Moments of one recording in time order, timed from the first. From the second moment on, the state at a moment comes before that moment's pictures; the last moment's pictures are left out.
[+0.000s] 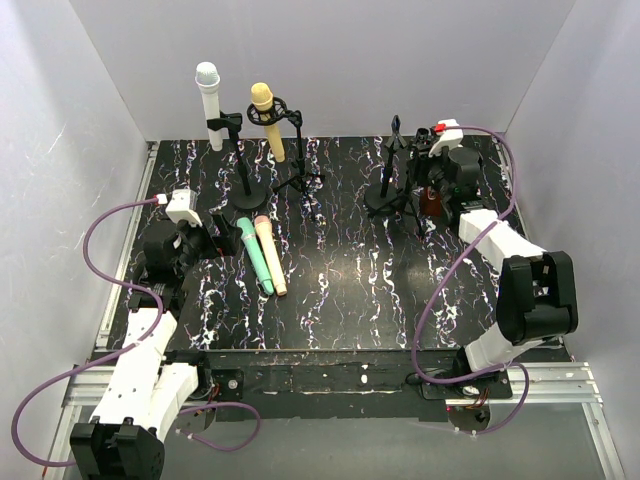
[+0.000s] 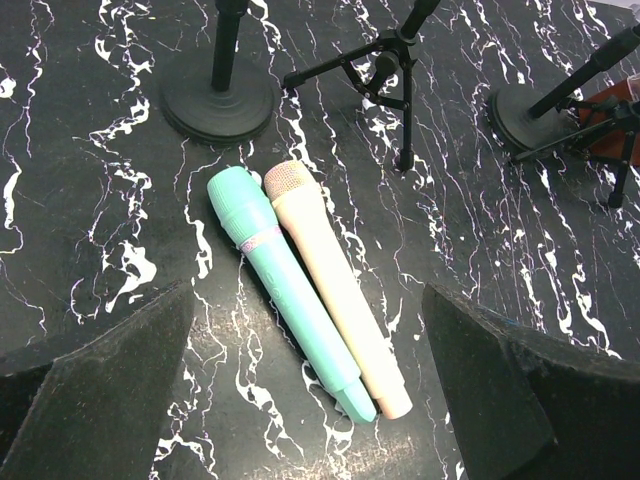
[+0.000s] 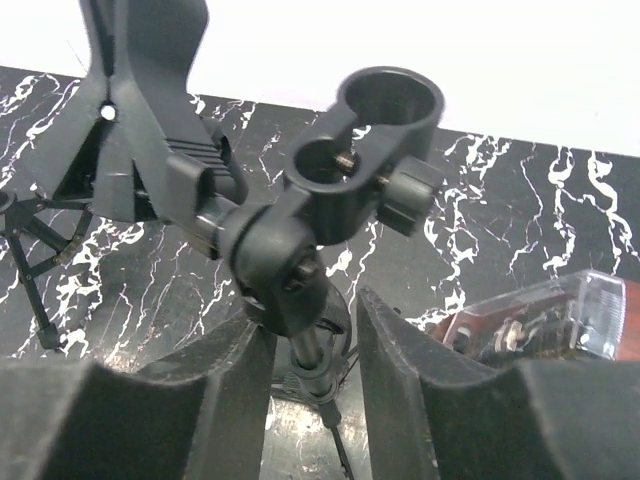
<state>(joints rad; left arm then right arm) -0.04 0.78 0.63 -0.17 0.24 -0.23 0.17 1.56 1.04 0.34 -0.12 0.05</state>
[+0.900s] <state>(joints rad) -0.04 0.79 0.63 -0.15 0.28 -0.22 0.18 1.19 0.91 -0.12 -0.84 -0.32</state>
